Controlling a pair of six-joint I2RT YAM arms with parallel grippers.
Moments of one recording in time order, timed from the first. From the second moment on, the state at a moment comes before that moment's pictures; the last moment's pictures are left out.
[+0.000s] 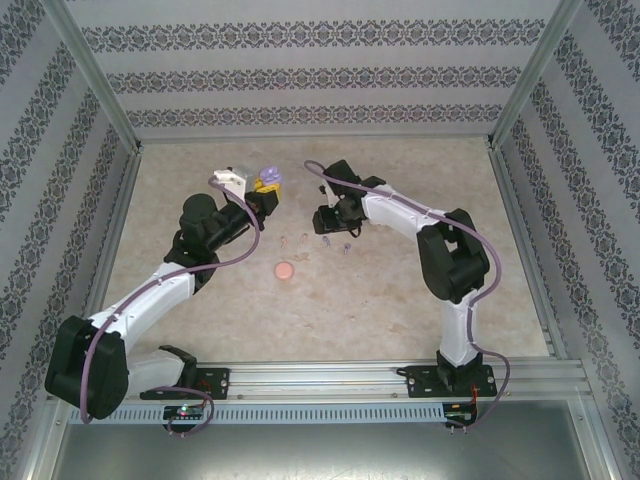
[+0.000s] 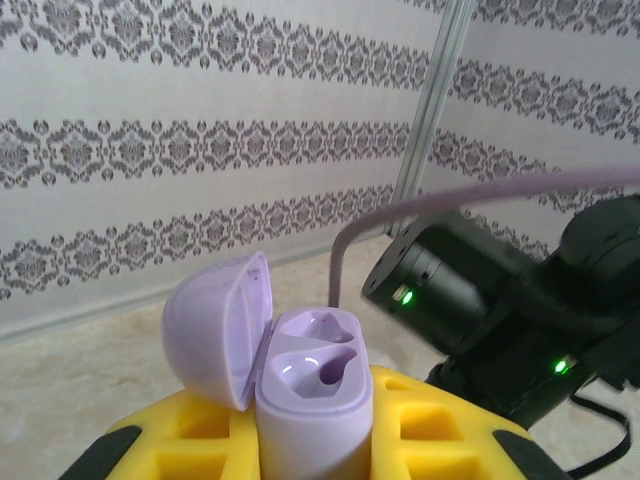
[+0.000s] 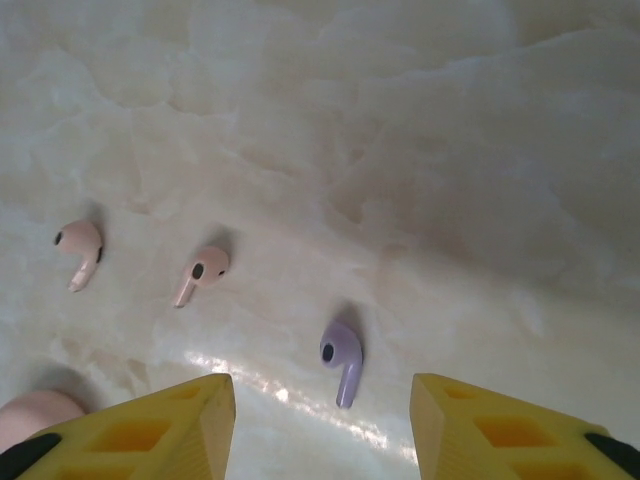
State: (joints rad) left arm -0.35 1.21 0.71 0.52 0.32 -0.17; right arm 0.54 2.04 1.55 -0.69 -0.17 0.32
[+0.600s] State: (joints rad) left arm -0.35 1.23 0.70 0.67 0.32 -0.22; right arm 0.59 2.19 1.65 -0.77 -0.08 0.27
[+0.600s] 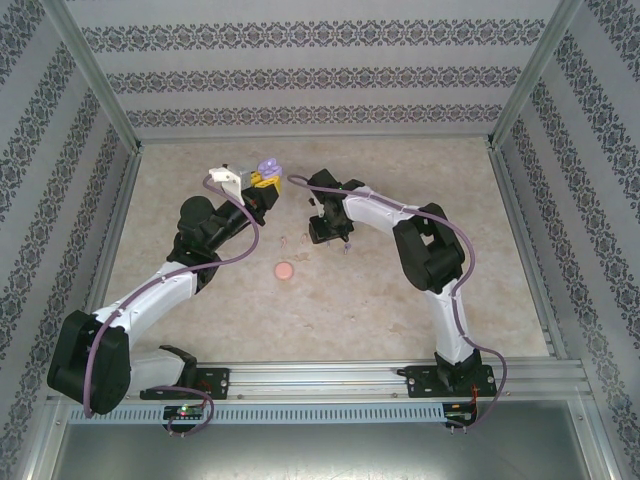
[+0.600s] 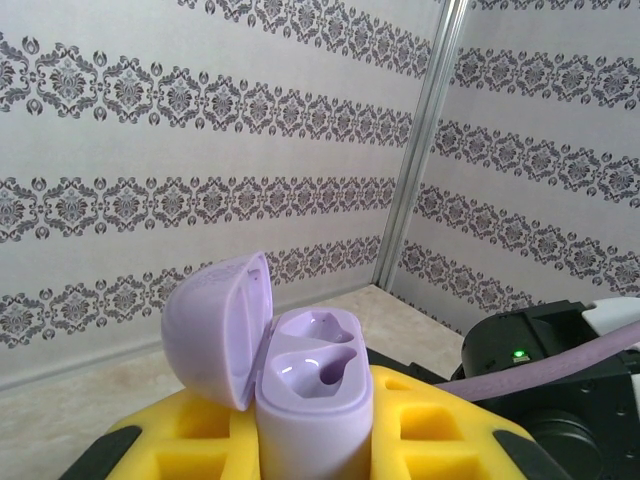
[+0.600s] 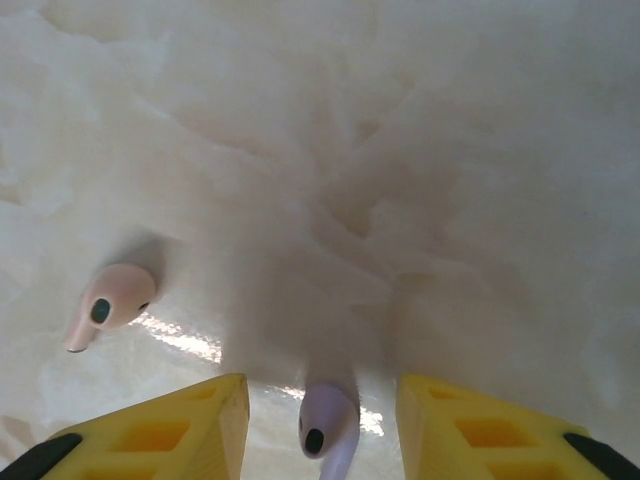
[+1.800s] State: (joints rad) left arm -0.35 1.23 0.70 0.67 0.33 -0.22; right arm 0.63 2.22 1.70 -0.81 0.04 0.25
